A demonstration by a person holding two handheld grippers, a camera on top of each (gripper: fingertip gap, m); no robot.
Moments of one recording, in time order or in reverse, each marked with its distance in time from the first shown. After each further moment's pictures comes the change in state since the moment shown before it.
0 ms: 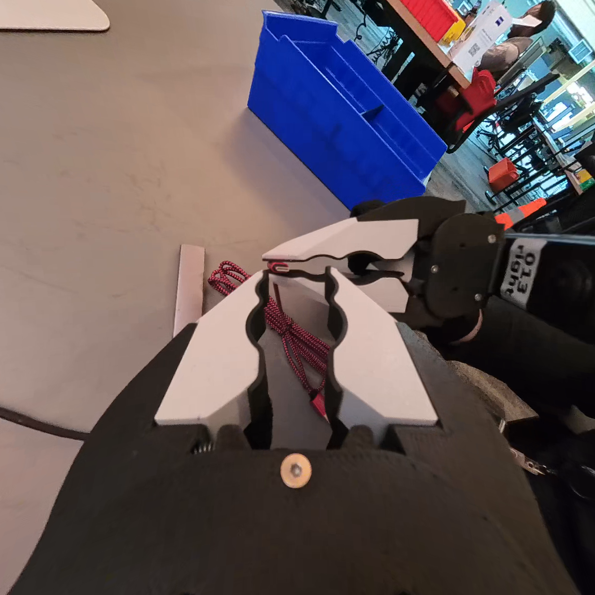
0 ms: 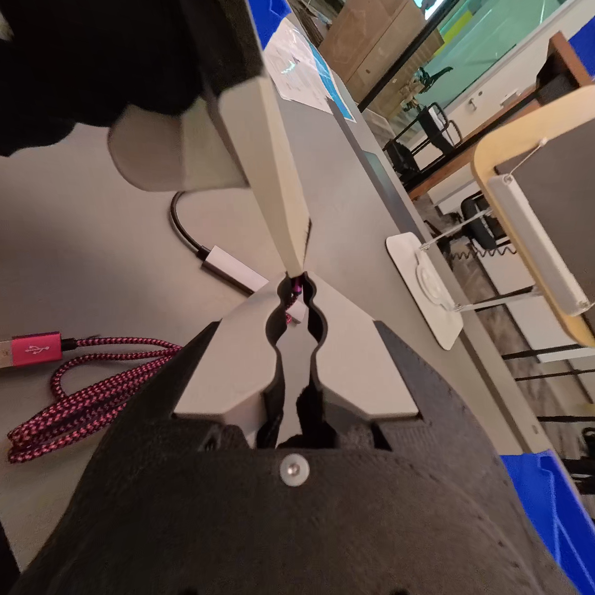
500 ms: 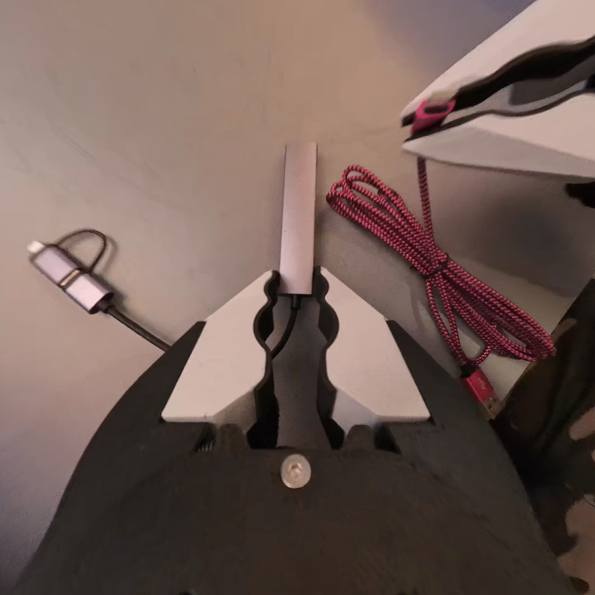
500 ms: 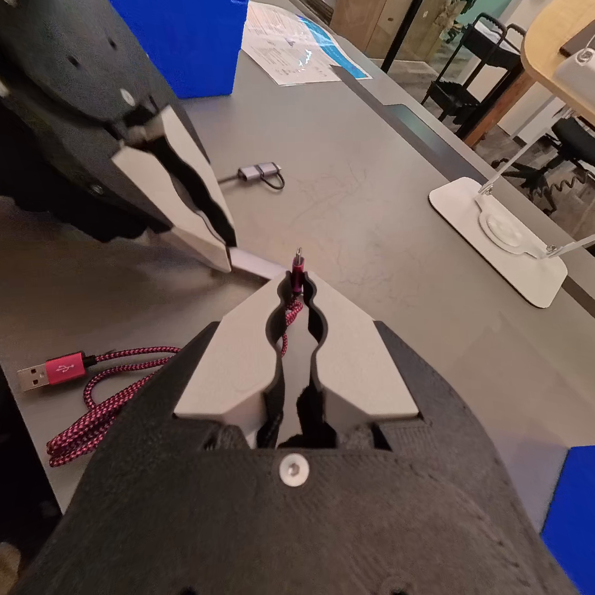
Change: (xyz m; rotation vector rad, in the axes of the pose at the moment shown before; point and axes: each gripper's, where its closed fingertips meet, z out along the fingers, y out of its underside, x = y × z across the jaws) left arm -0.088 0.063 0.005 -0.277 -0.420 0.201; right arm 0.005 0.018 0.006 -0.018 -0.119 0.328
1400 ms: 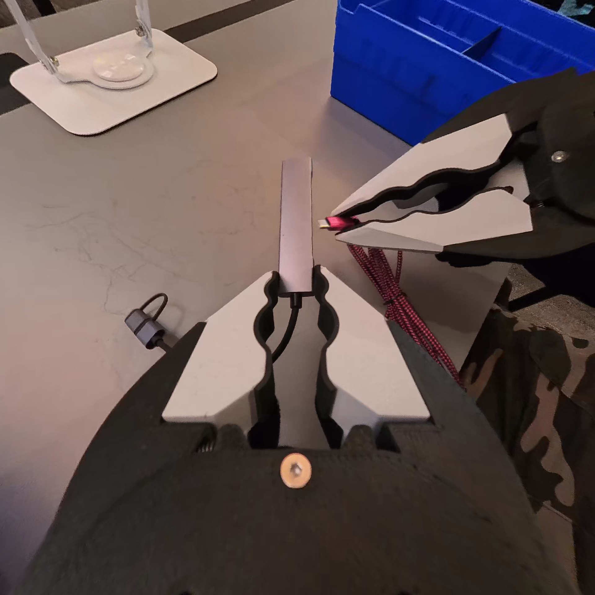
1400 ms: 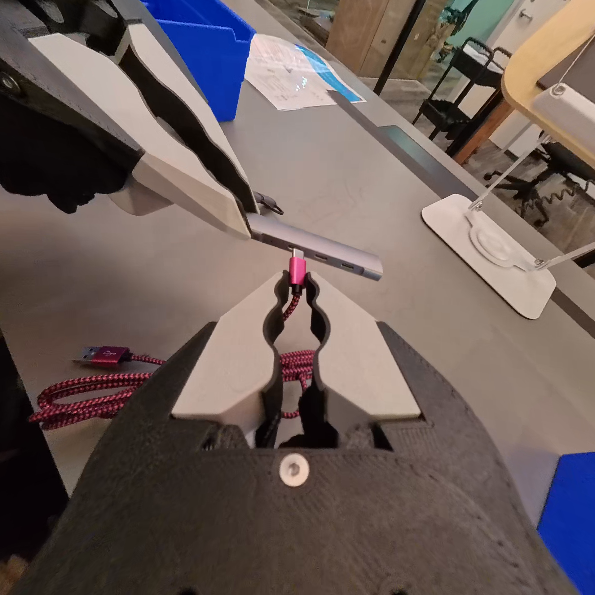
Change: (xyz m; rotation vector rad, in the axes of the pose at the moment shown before) left arm 0.016 -0.055 -0.053 0.273 0.061 0.036; right arm 0.000 -0.017 -0.006 0.037 0.009 0.002
